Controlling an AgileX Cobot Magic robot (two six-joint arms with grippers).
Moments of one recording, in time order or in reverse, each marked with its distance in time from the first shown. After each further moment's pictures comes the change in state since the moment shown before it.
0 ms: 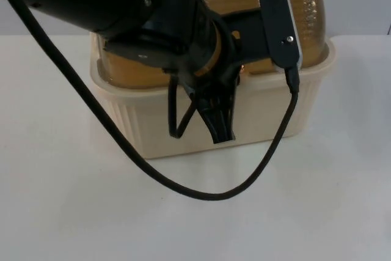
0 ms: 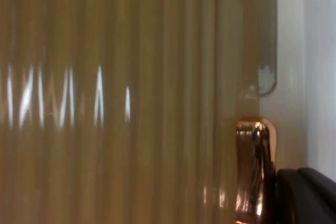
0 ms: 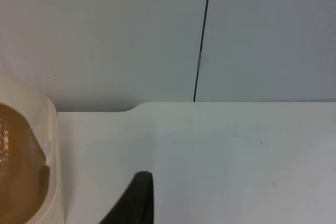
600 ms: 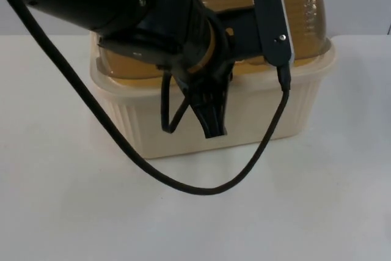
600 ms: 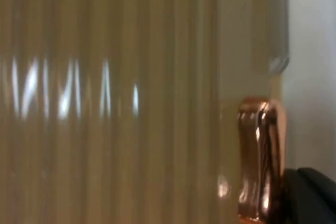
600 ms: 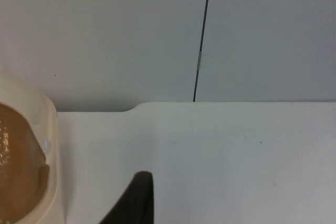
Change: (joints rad) right arm 0.000 0.000 0.000 0.000 0.000 0.000; left arm 0.014 0.000 0.000 0.054 0.021 -0.018
